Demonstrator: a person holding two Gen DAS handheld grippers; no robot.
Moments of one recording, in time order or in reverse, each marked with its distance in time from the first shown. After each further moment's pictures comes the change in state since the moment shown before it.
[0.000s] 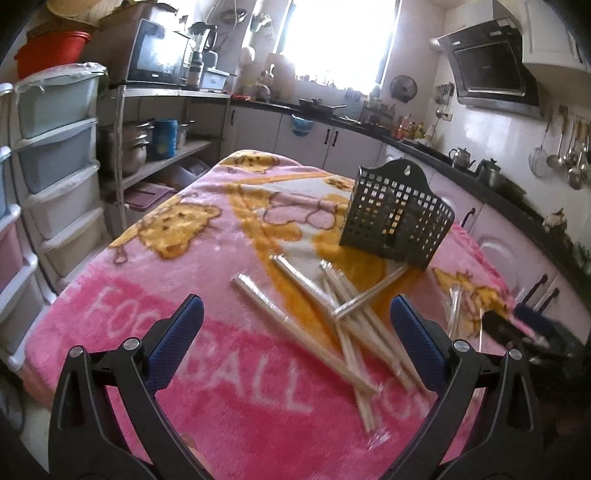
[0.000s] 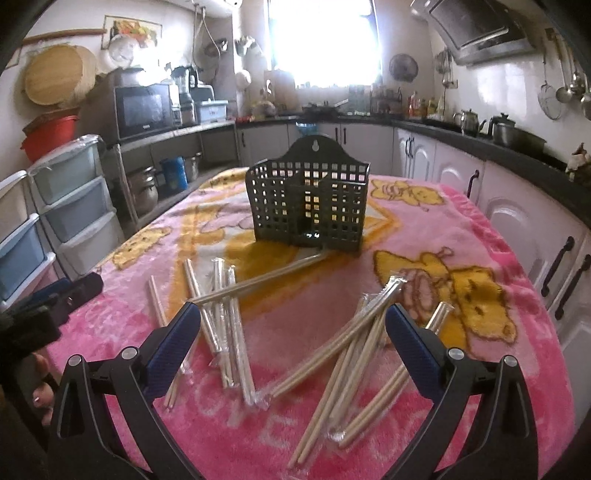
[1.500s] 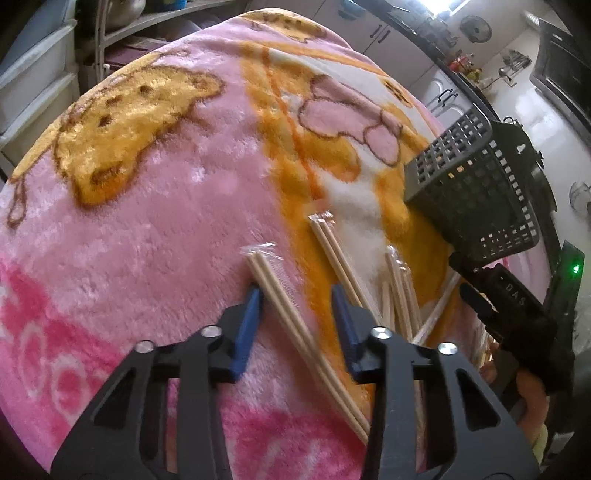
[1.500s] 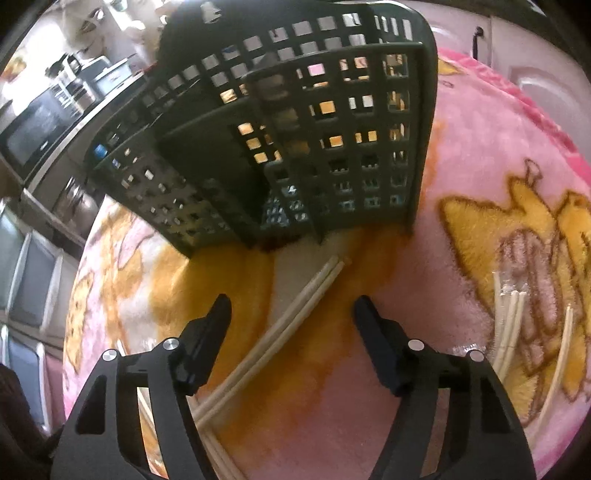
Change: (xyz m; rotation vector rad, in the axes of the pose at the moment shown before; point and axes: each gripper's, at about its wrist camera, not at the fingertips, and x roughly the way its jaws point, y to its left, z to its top) left arm 0.164 0.058 0.024 -0.281 0.546 -0.063; right arm 0.203 -0.031 0.055 0.416 0.394 -0.045
